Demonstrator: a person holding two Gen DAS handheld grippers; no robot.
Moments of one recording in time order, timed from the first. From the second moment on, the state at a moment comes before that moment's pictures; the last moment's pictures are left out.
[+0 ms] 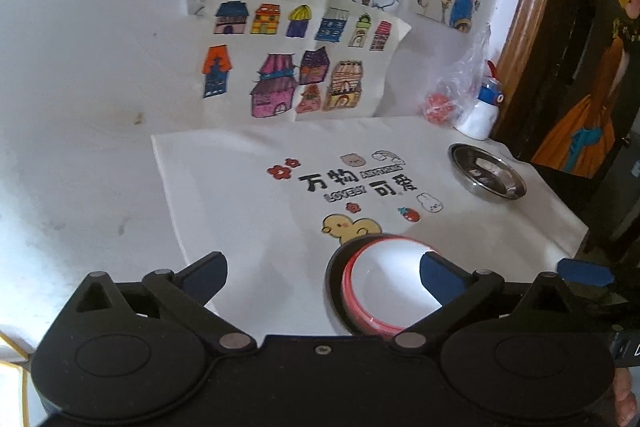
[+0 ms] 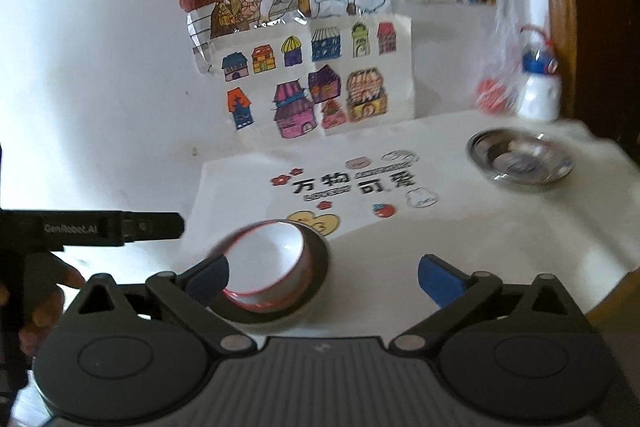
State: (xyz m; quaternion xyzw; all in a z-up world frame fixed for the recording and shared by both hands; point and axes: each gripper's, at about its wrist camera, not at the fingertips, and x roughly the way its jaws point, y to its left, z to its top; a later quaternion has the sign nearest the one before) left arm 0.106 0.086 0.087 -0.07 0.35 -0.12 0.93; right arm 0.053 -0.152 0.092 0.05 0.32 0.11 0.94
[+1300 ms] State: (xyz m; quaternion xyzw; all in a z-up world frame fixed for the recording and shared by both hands) left arm 0.069 0.090 0.041 -0.04 0.41 -0.04 0.91; right arm 0.036 -0.152 0.043 0.07 0.37 0.08 0.92
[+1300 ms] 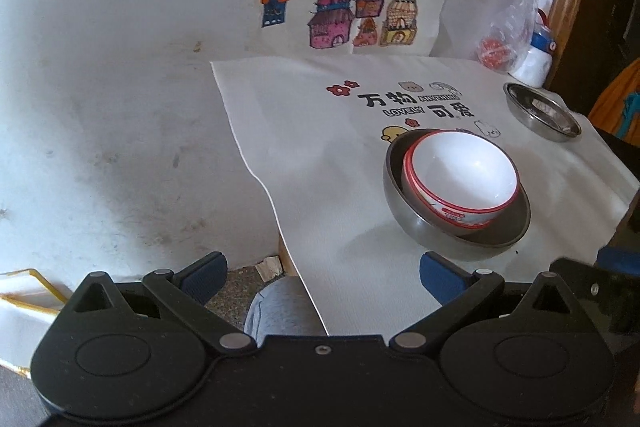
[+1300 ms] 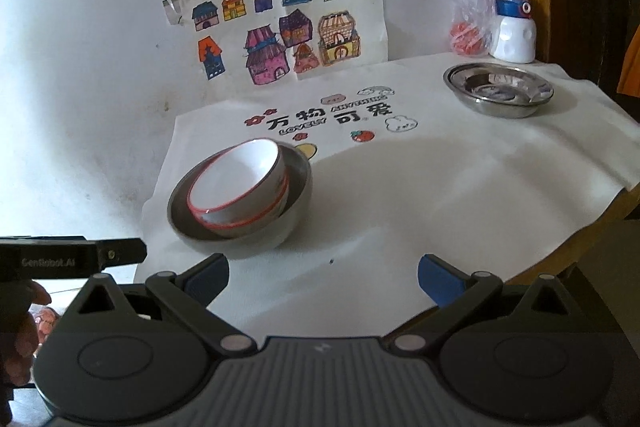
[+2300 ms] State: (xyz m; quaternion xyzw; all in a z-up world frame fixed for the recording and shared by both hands) left arm 0.159 0.083 0.047 -0.01 0.50 -0.11 0.86; right arm 0.120 -0.155 0.044 -0.01 0.43 0.10 0.90
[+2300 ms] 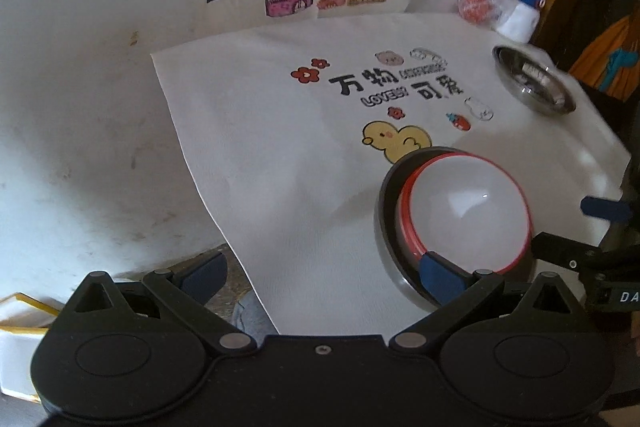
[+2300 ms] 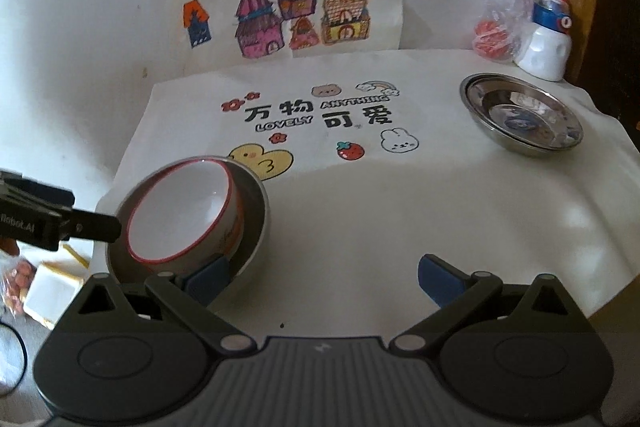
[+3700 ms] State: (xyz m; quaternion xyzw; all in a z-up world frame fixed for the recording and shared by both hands) left arm 0.233 0.032 0.047 0.11 0.60 -0.23 0.76; right arm 0.185 -0.131 0.028 0.05 0.64 0.17 0.75
